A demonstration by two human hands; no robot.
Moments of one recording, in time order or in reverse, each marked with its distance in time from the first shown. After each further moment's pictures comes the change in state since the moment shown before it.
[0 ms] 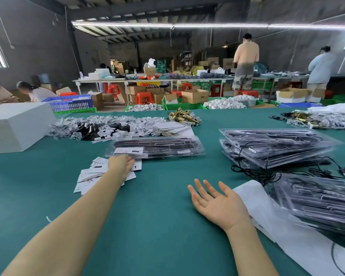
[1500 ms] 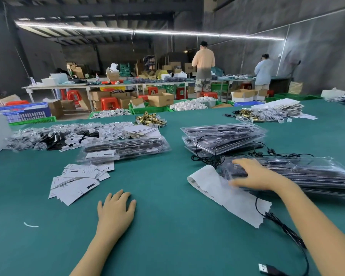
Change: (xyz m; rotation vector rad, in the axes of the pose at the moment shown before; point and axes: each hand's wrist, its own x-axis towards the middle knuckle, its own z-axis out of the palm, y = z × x) left_hand -0.134 -0.089 -0.063 1.653 -0.230 0.702; right_hand -0.144 -0.141 -0.020 -2.371 0.565 -0.269
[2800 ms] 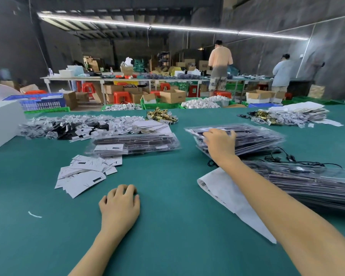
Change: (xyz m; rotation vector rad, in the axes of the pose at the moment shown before) left_hand 0.001 0.007 0.000 0.002 0.158 -0.066; right_hand 0.118 -0.113 0.008 -0.261 0.756 -0.178
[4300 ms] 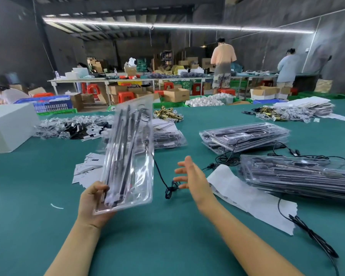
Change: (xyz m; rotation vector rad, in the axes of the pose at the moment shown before) left_hand 0.007 -0.062 -0.057 -2.113 -0.423 -0.369; right_hand -0.130 -0.109 -0.042 1.534 -0.391 0.413
